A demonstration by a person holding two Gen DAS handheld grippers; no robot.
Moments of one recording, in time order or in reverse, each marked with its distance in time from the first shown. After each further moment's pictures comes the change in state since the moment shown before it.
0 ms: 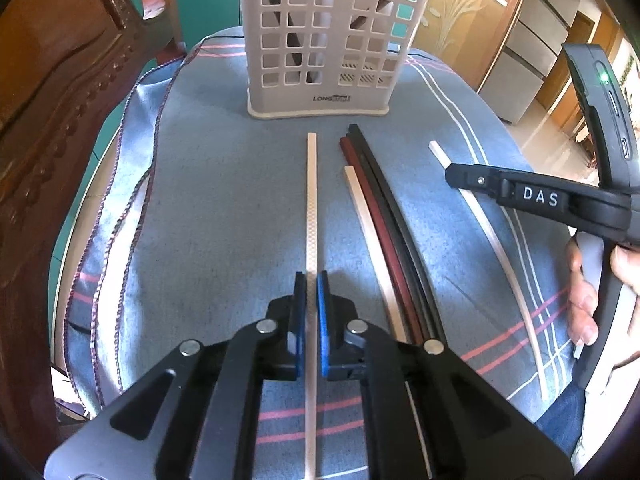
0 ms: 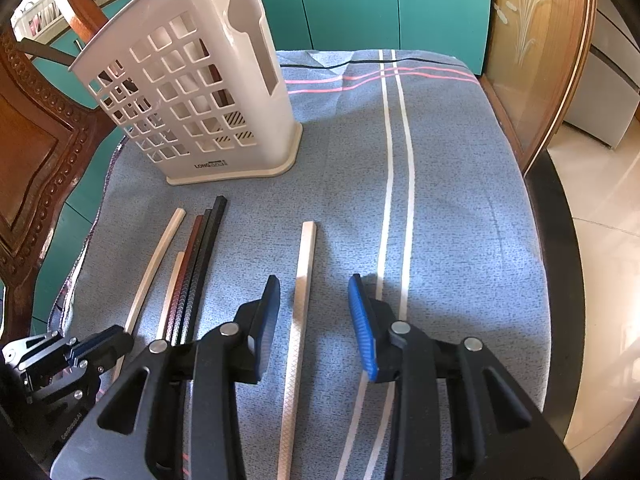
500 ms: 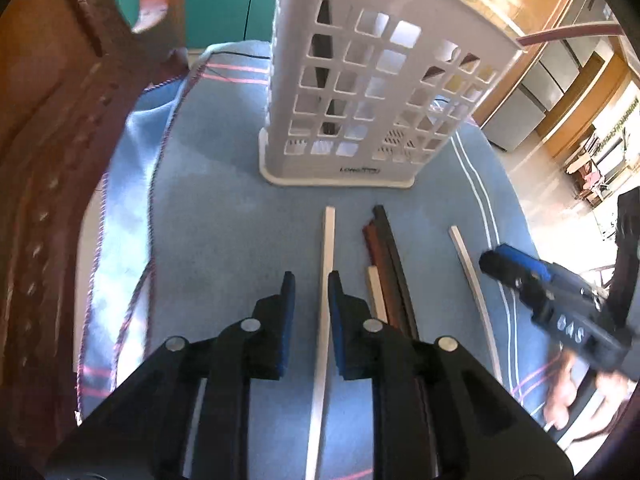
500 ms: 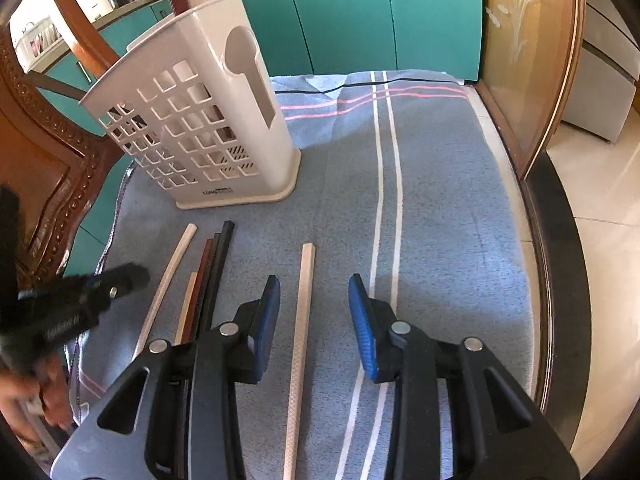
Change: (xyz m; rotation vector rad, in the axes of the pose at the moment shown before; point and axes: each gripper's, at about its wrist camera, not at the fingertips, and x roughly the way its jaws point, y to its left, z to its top) left arm 0.023 0.030 0.072 -0.095 0.024 -0.078; right arm -0.019 -0.008 0.006 0.028 -0.050 0.025
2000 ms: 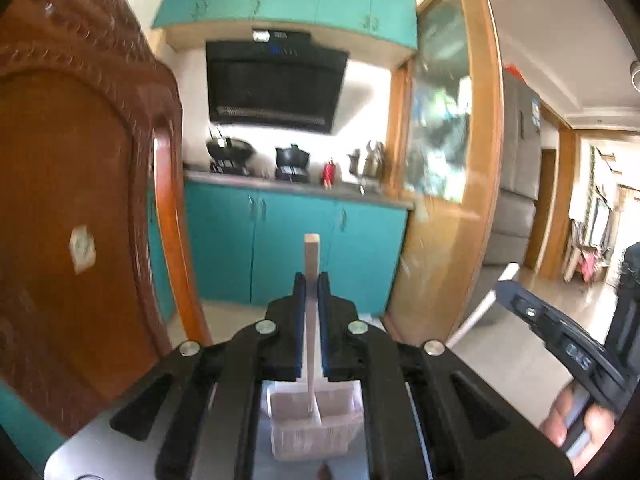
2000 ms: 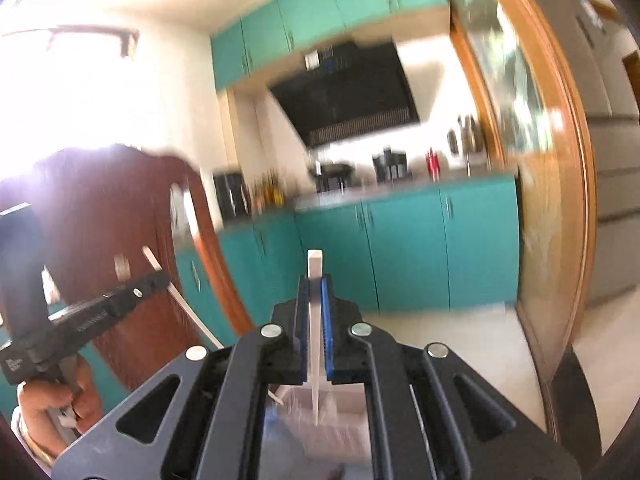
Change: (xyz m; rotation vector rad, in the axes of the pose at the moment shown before) left arm -0.300 -0.061 0.101 0.109 -0.877 0.060; right arm -0.290 0.065 0.095 -0.134 -0.848 0.217
